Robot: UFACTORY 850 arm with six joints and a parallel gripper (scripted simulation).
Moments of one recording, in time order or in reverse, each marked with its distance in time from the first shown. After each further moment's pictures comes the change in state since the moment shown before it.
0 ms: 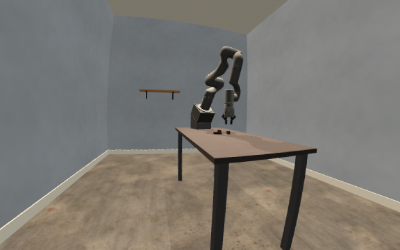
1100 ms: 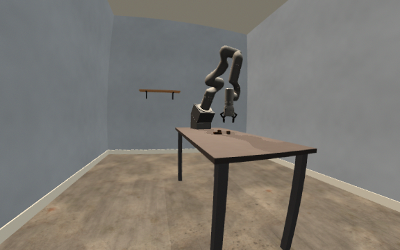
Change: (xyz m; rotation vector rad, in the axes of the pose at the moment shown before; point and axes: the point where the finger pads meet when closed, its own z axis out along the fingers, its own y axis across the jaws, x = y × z) arm 0.000 -0.002 -0.008 0.001 0.000 0.034
